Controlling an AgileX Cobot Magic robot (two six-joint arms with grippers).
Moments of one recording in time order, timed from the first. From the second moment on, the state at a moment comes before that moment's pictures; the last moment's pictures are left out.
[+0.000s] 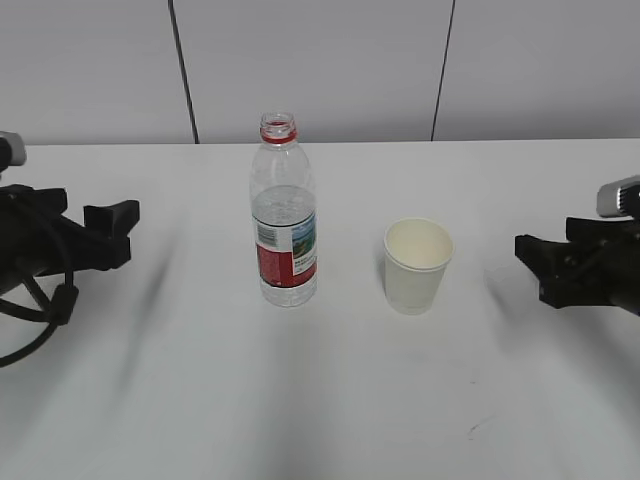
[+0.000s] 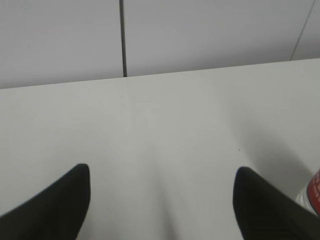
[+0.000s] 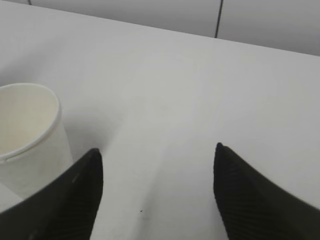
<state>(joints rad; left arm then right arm) -0.25 1.59 -0.45 0.04 -0.78 -0.03 -0.08 1.68 -0.42 -0.43 -0.82 0.12</state>
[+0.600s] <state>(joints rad) -0.25 1.90 -0.46 0.36 -1.12 -0.13 -0.08 2.03 -0.44 -0.66 -1.14 -0.06</state>
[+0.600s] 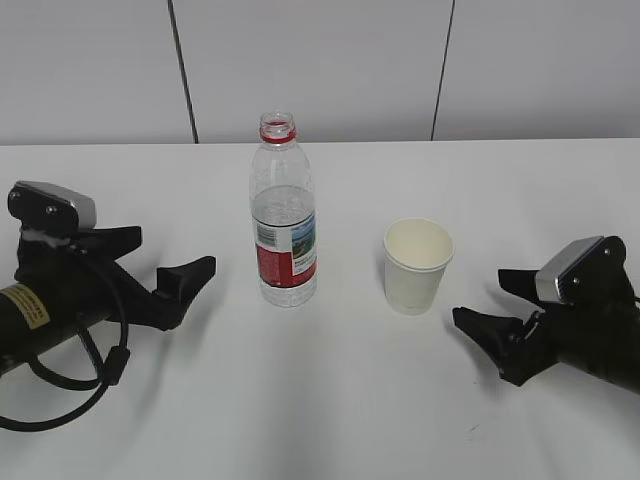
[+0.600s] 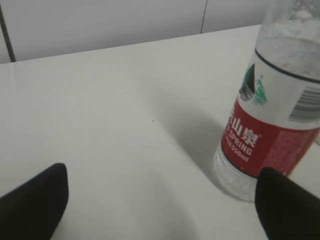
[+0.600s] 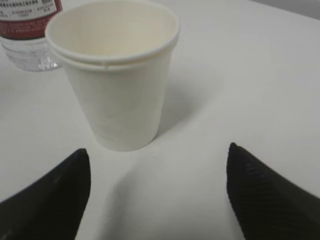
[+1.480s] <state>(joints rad) -0.35 2.08 -0.73 0.61 -1.12 -0.26 -0.08 2.17 -0.59 -0.81 -1.15 -0.03</state>
